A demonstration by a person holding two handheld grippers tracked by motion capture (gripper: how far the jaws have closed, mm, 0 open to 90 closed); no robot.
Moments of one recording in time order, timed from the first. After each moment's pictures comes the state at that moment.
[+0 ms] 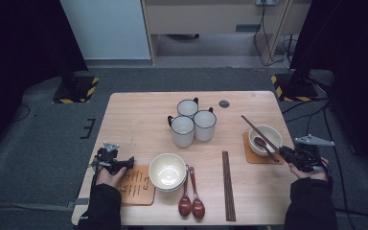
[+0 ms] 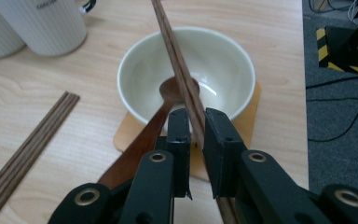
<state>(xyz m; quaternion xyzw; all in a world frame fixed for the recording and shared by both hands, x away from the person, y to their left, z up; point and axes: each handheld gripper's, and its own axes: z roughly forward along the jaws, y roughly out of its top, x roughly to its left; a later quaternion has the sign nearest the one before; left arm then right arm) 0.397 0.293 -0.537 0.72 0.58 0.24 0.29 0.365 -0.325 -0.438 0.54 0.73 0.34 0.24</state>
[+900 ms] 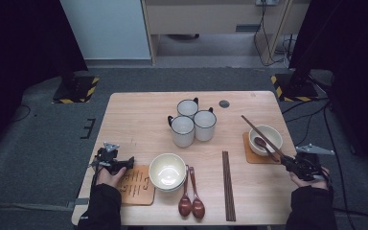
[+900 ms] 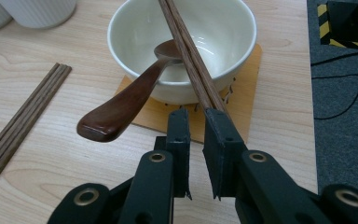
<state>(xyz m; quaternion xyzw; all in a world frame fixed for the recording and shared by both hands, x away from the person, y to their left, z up) 0.397 0.293 -0.537 0.72 0.58 0.24 0.29 0.349 -0.330 -0.457 0.56 0.73 0.33 0.22</state>
